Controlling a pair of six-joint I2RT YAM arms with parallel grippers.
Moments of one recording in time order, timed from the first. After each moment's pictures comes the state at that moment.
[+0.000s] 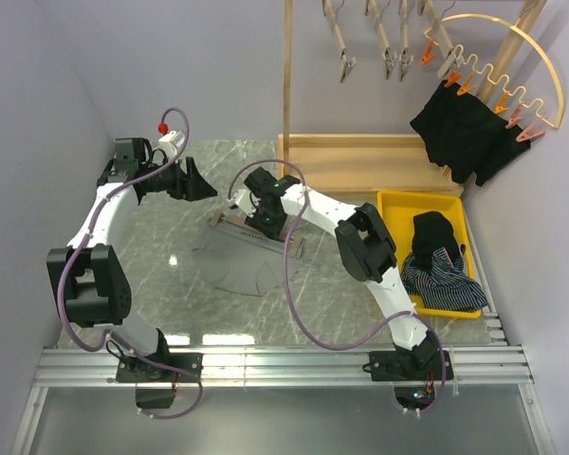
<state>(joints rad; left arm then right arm) 0.08 1.60 1.30 -0.48 0.92 0.06 0.74 2.35 1.97 -0.85 -0.07 -0.47</state>
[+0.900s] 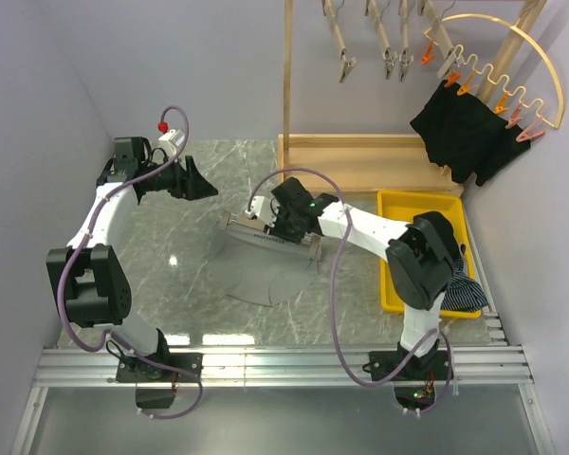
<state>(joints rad) 0.08 1.59 1.31 -0.47 0.97 0.06 0.74 1.88 1.40 -0.52 -0.05 -0.60</state>
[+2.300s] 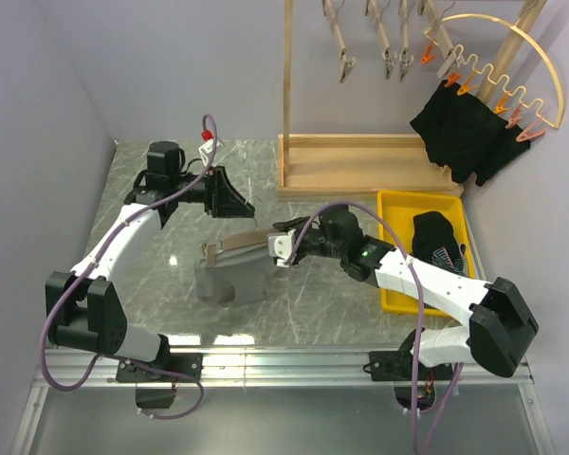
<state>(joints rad) -0.17 1.42 1.15 -0.16 1.35 -0.35 0.80 1.30 0.85 0.10 -0.38 -1.02</state>
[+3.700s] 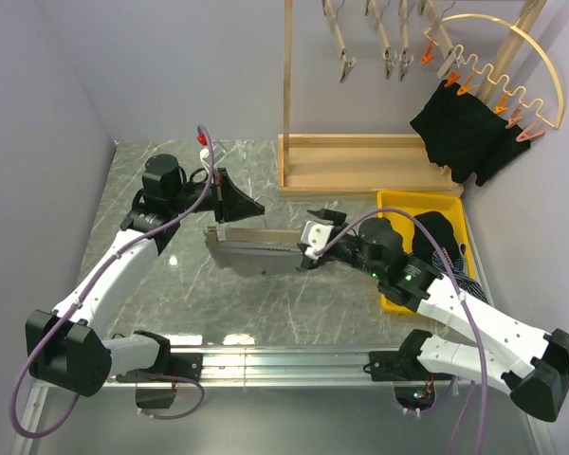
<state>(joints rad) -0.31 1.21 1.03 0.03 1.06 -0.44 0.83 0.95 0.78 -0.01 -0.14 -0.70</state>
